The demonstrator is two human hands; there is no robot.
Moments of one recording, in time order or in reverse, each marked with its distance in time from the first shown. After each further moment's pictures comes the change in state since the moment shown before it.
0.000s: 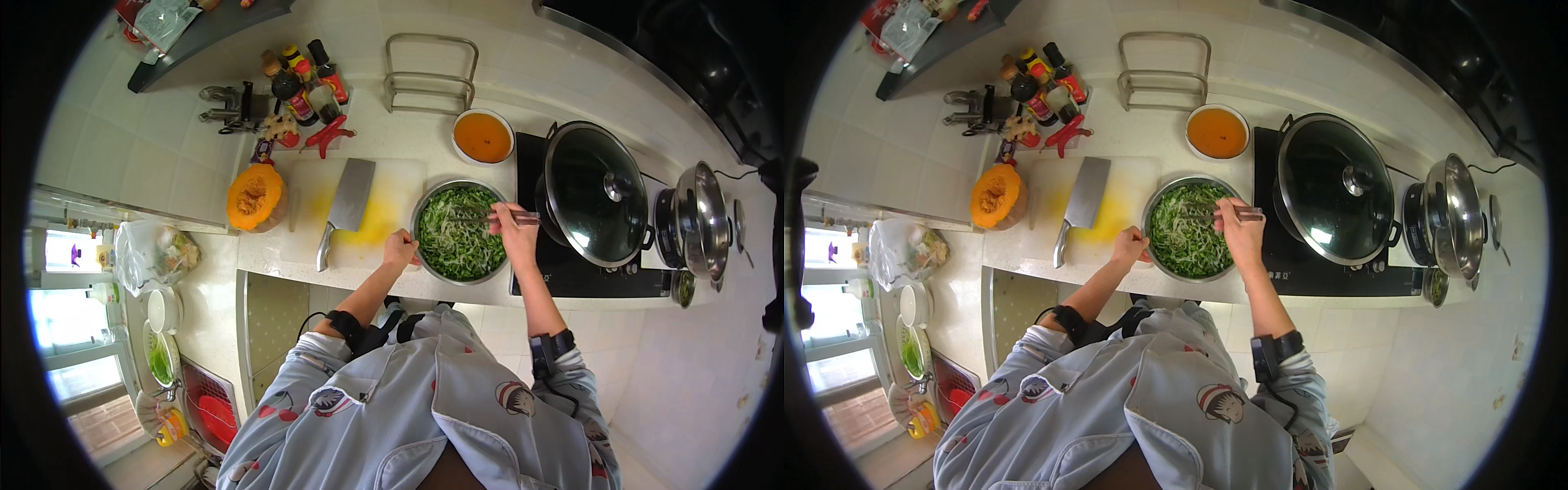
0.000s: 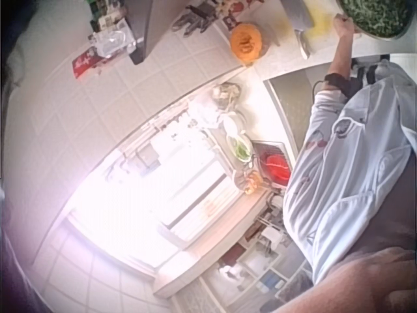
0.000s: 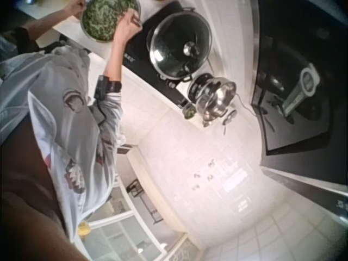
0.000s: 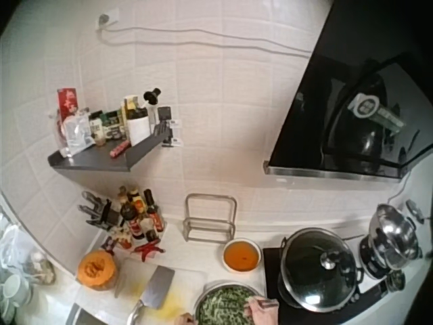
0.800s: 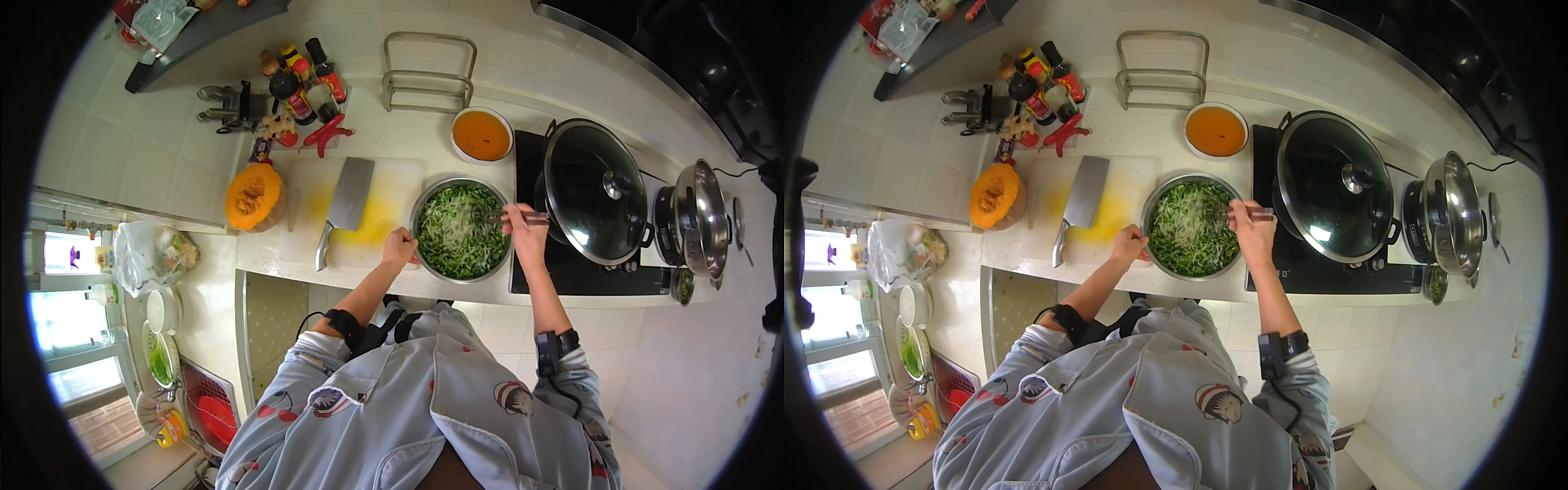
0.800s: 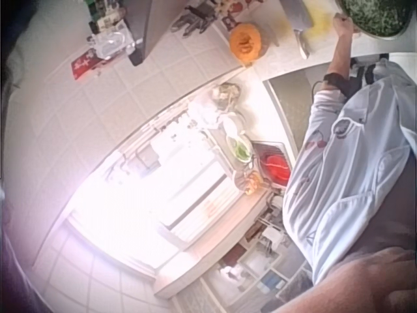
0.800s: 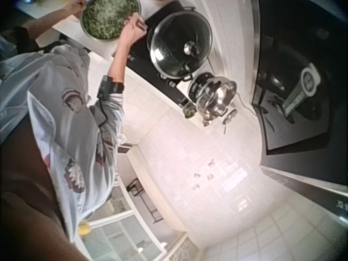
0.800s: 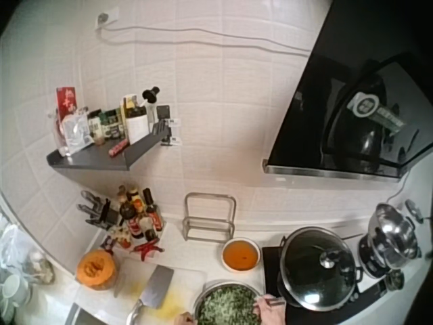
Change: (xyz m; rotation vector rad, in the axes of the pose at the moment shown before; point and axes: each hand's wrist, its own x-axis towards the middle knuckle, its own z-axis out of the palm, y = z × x) left_hand -0.002 0.004 0.000 0.012 -0.011 -0.016; right_hand 0.003 0.009 -0.021 -0.075 0.051 0.000
